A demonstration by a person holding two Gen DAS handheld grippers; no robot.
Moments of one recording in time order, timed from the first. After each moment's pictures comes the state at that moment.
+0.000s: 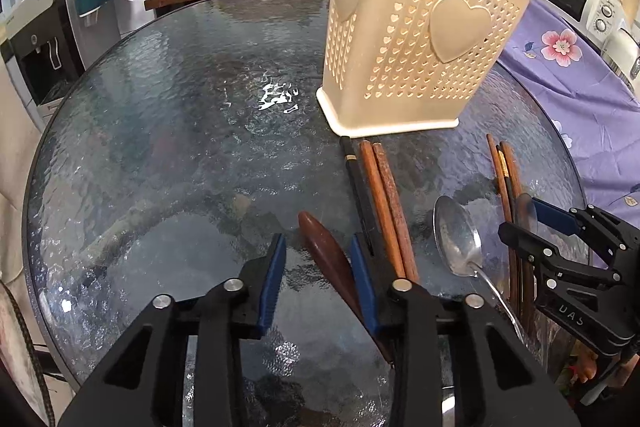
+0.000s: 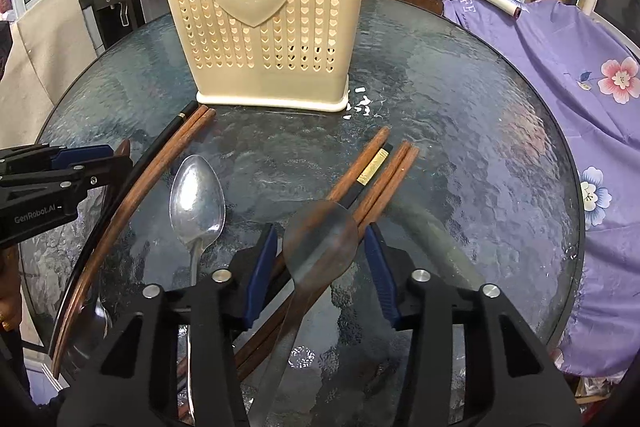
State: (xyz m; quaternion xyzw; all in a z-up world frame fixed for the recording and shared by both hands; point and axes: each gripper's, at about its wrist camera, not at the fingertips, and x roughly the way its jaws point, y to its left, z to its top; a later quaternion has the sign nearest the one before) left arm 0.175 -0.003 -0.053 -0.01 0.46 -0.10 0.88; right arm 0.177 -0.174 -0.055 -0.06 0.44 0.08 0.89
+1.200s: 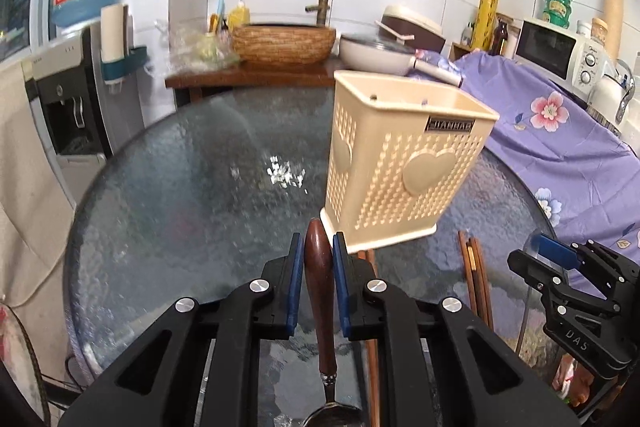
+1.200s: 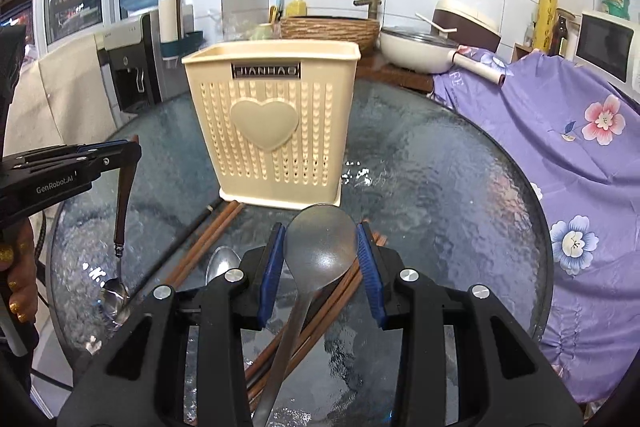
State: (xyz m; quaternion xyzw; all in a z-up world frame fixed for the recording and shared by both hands) left arm 0.159 0.008 0.021 -0.02 0.32 -0.08 0.94; right arm 0.157 -0.181 0.013 -0.04 0.31 0.10 0.94
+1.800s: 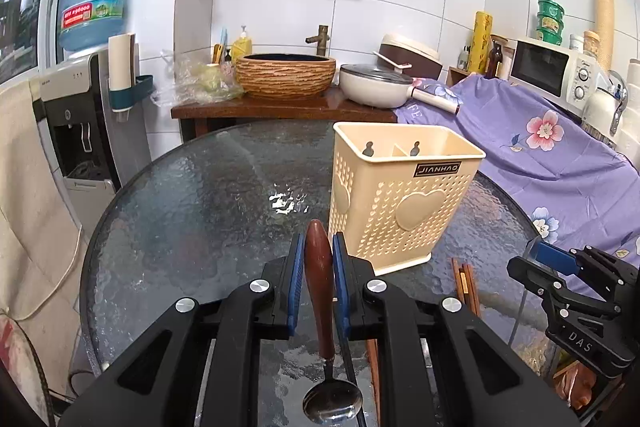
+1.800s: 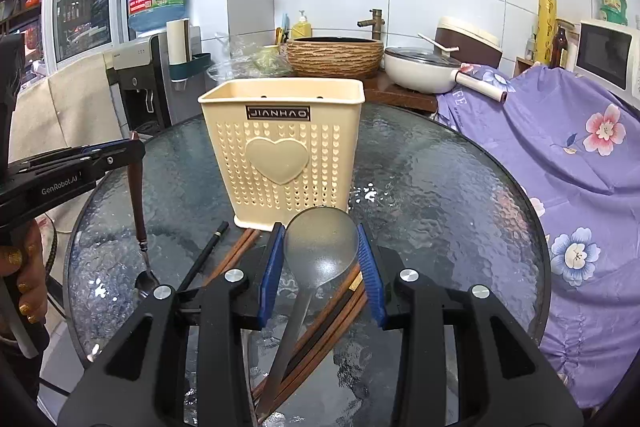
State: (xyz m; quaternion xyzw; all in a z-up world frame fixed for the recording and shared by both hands) left arm 0.150 0.011 0.046 -0.02 0.28 -0.08 0.96; right arm 0.150 -0.179 0.035 -0.03 0.28 0.11 0.95
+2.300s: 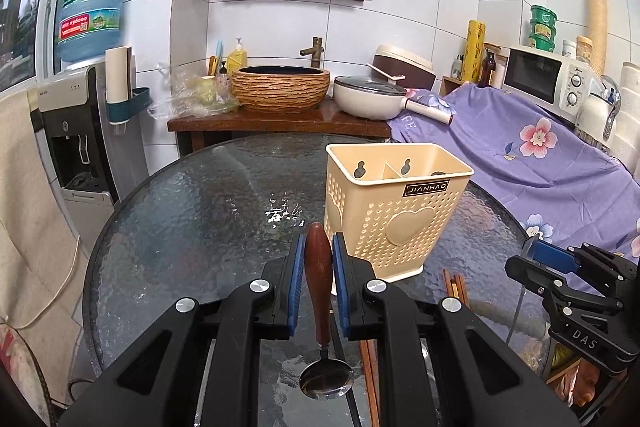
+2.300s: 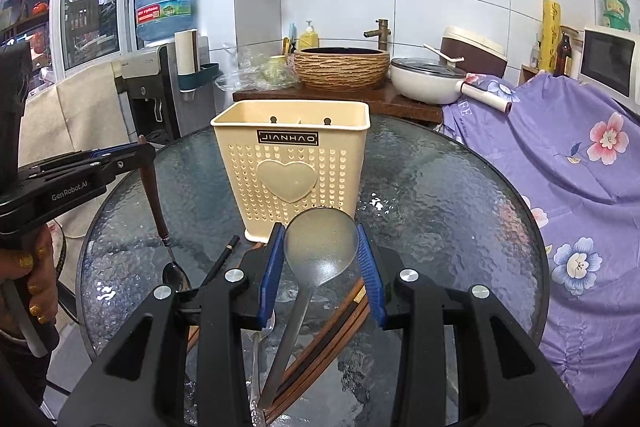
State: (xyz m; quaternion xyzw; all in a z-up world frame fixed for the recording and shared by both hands) left arm 0.147 0.011 0.060 -0.02 0.26 -0.09 0.96; right arm 0.146 -0.180 0.050 -0.02 0.27 0.12 0.96
